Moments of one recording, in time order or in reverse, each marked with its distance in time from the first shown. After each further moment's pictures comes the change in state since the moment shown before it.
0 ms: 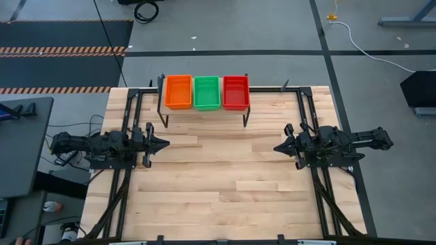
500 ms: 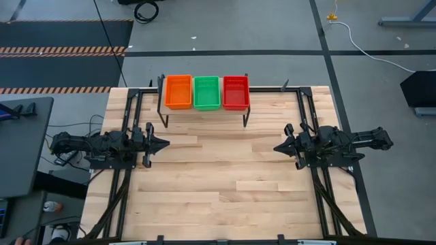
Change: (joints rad) left arm 0.000 0.000 0.000 0.000 0.000 0.000; right arm 0.000 0.000 0.000 0.000 0.000 0.000
